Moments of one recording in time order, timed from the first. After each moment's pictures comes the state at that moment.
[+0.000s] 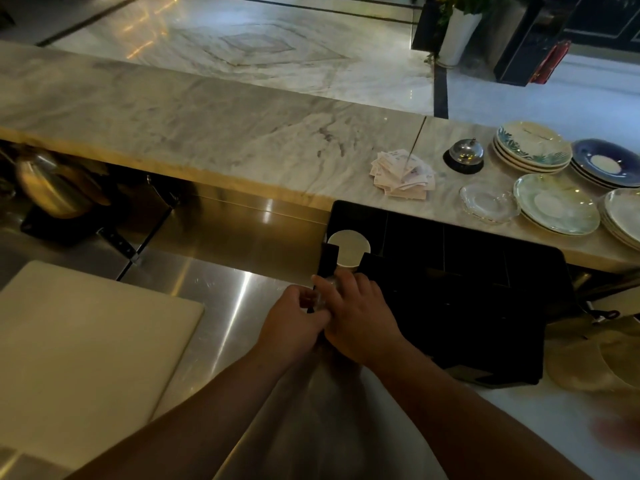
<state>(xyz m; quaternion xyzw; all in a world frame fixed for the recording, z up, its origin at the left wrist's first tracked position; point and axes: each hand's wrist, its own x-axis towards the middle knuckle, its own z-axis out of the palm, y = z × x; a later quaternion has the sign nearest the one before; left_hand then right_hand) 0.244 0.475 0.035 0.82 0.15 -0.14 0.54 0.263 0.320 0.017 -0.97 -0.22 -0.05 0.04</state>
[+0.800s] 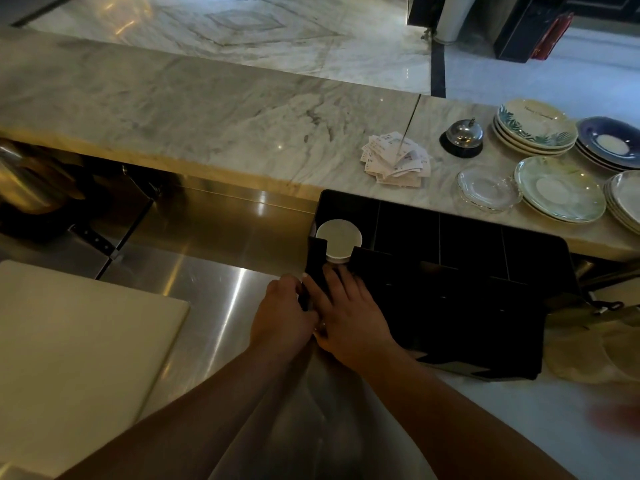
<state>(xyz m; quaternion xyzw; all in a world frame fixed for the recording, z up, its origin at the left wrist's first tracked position) 0.266 0.463 0.004 0.92 0.12 -0.08 0.37 0.266 0.315 -0.003 -0.97 -0.23 0.03 0.02</state>
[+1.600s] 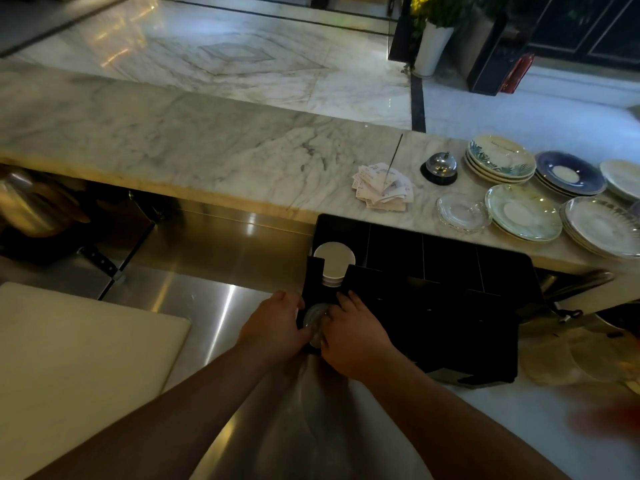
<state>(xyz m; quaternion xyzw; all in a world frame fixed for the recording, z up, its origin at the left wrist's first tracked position) 0.271 0.493 0.017 0.96 -0.05 -0.12 0.26 0.261 0.317 0.037 -0.95 -0.25 0.14 -0.08</state>
